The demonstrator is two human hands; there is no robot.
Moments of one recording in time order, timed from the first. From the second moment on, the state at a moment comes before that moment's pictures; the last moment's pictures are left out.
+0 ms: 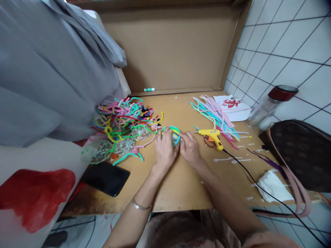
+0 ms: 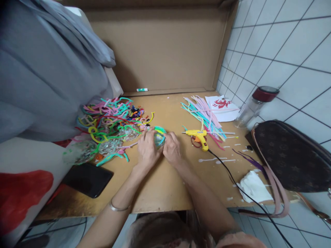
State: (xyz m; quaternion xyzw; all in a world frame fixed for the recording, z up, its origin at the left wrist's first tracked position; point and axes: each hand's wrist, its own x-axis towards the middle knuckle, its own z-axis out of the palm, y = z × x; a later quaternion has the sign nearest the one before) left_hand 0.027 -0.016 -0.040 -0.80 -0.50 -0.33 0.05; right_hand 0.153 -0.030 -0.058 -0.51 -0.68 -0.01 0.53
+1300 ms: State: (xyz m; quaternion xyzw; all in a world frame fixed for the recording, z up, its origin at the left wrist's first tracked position) left_hand 0.030 -0.019 -0.041 -0.79 -0.51 -0.33 0.06; right_hand 0.152 -0.031 -0.060 -0.52 -0.68 0.01 0.53
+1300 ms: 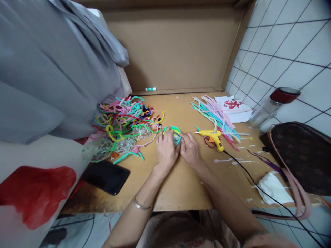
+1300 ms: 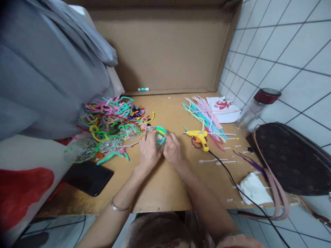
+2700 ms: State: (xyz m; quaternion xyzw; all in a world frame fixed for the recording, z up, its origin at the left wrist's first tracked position) left_hand 0.034 -0.022 -0.033 -0.80 -0.52 -0.29 0.09; right_hand 0.153 -0.031 -0.065 -0.53 -0.67 0.02 0.52
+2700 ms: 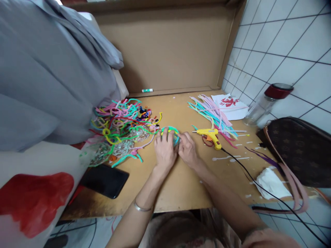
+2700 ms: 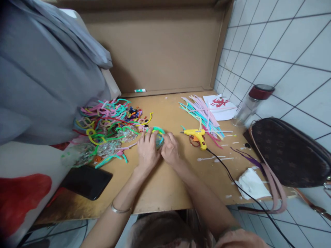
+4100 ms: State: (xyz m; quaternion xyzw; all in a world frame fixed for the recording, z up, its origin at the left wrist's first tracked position) left_hand 0.037 -0.025 -0.027 -0.80 -0.54 -0.24 0.10; right_hand 0.153 -0.030 -0.064 -0.53 -0.67 0.00 0.53
